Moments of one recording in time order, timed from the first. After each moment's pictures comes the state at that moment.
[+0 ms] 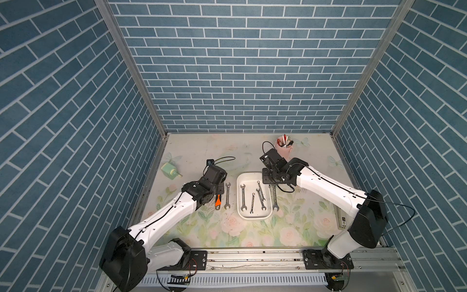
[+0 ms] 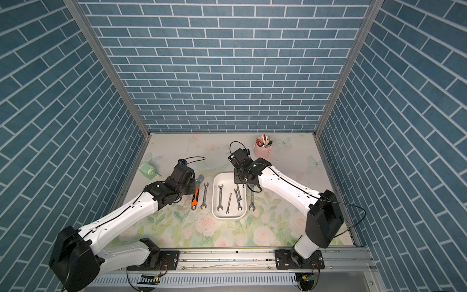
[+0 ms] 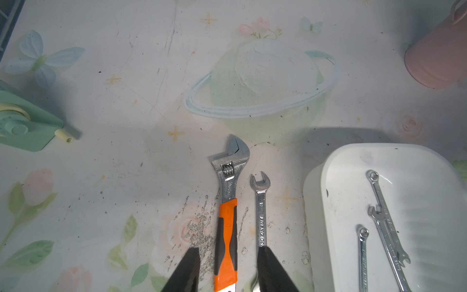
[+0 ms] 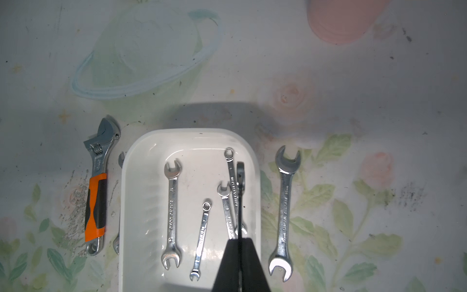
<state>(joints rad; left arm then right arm) -0.60 1.19 0.84 -0.56 -0.34 -0.53 0.80 1.56 1.34 -0.87 0.24 0.66</state>
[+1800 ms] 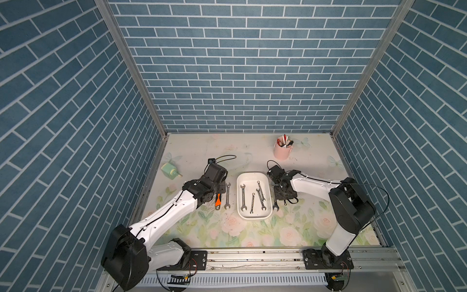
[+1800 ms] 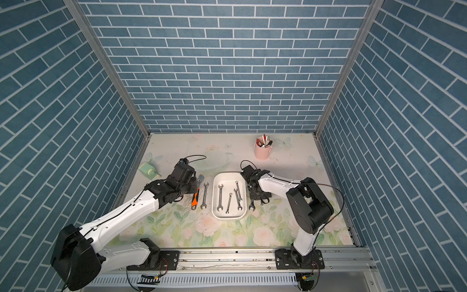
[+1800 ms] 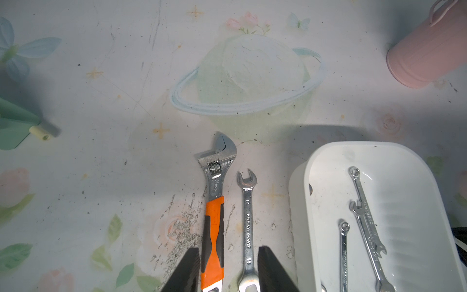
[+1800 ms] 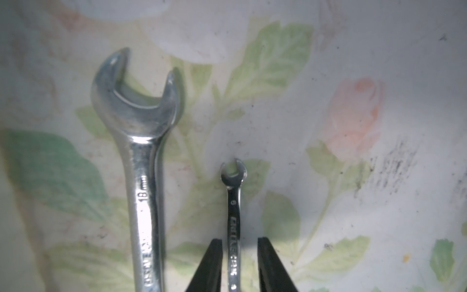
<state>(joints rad) -0.59 1.21 0.87 -0.57 -0.28 -0.55 0.69 1.72 1.03 -0.74 0.28 0.55</state>
